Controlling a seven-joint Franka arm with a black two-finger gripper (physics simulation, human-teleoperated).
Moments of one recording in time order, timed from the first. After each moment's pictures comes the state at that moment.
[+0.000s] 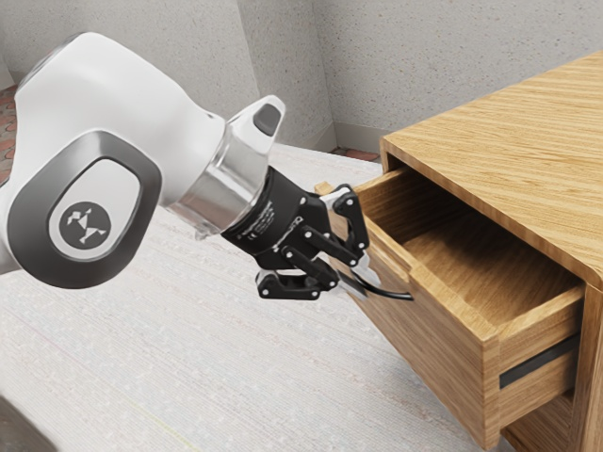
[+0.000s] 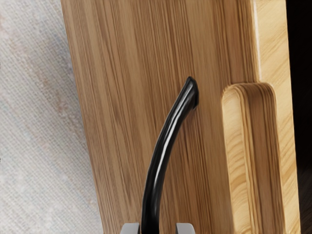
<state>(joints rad) -0.15 -0.39 -0.13 -2.03 -0.38 2.19 -1.07</state>
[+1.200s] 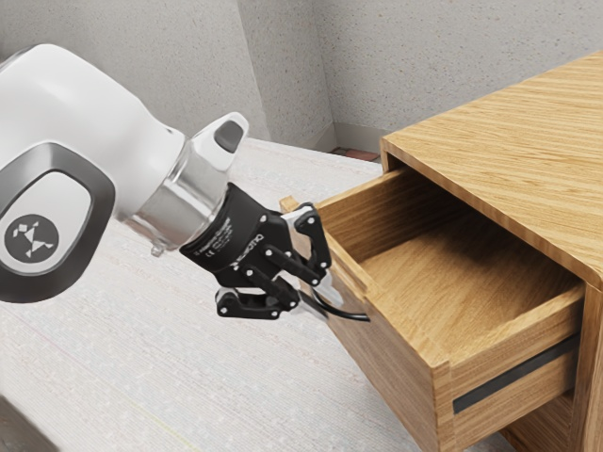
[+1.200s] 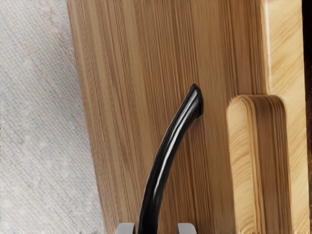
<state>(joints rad) -0.15 -0.49 -0.10 -2.11 -0.39 2.12 -1.07</state>
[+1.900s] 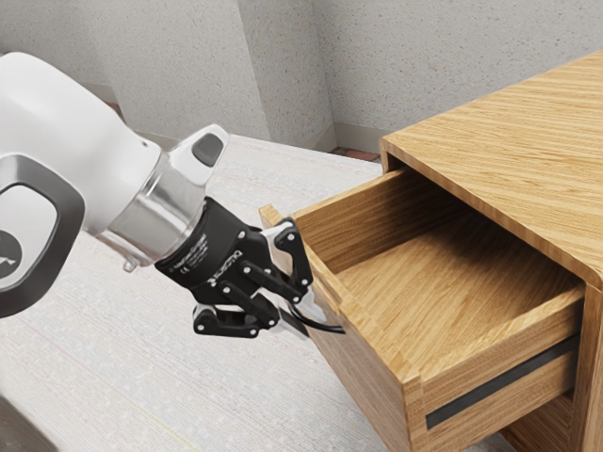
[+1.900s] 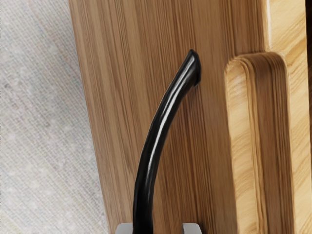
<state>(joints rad) -0.17 -0.55 -0.09 -2.16 -0.39 2.08 -1.08</state>
